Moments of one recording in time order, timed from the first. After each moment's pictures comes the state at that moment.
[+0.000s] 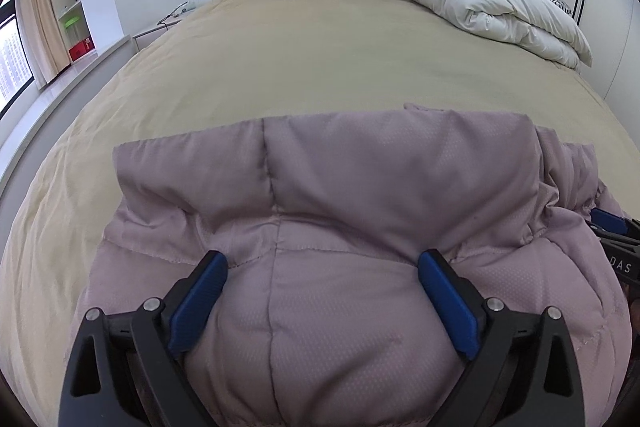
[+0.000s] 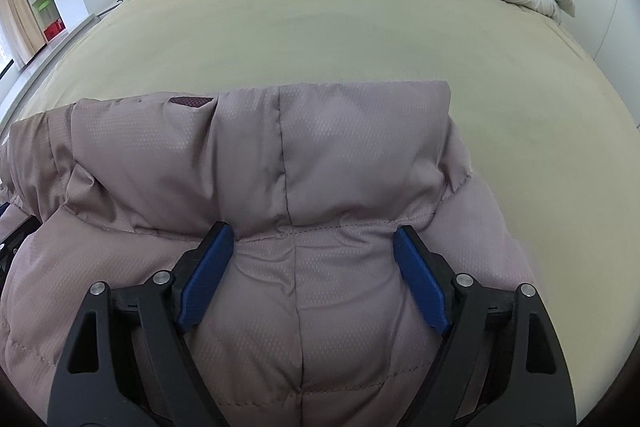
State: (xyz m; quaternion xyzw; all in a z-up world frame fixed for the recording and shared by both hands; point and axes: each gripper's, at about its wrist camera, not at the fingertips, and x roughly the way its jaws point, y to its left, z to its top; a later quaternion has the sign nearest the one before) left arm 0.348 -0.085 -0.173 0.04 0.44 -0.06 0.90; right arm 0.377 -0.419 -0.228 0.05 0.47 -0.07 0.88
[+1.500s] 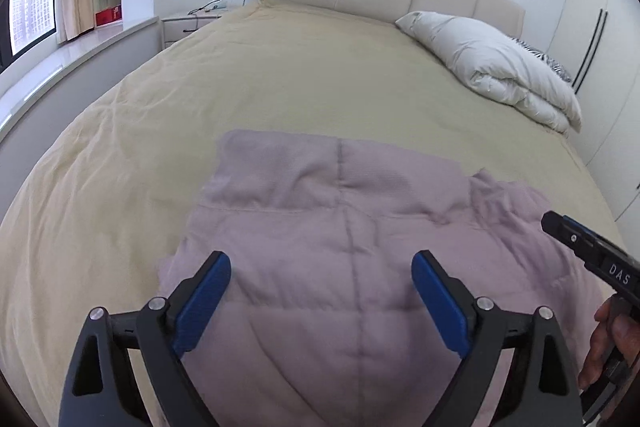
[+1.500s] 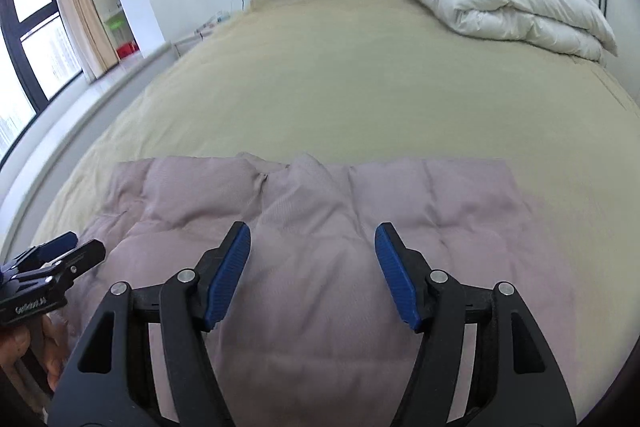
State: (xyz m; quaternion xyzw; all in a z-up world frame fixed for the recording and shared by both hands) left arm 0.275 -0.017 -0.119 -0.06 0.40 -0.08 0.91; right arm 0.316 -0.367 -0.159 0.07 0.37 0.05 0.92
